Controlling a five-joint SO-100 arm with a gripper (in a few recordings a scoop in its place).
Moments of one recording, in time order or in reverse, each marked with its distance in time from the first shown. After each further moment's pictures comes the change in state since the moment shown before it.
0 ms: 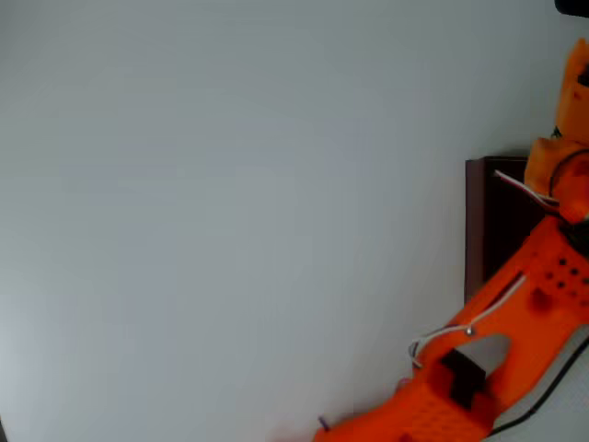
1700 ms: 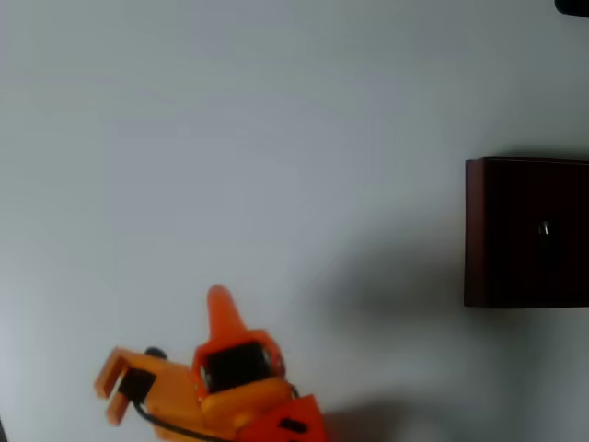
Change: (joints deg) arm -56.2 120.2 132.5 -32.2 -60.3
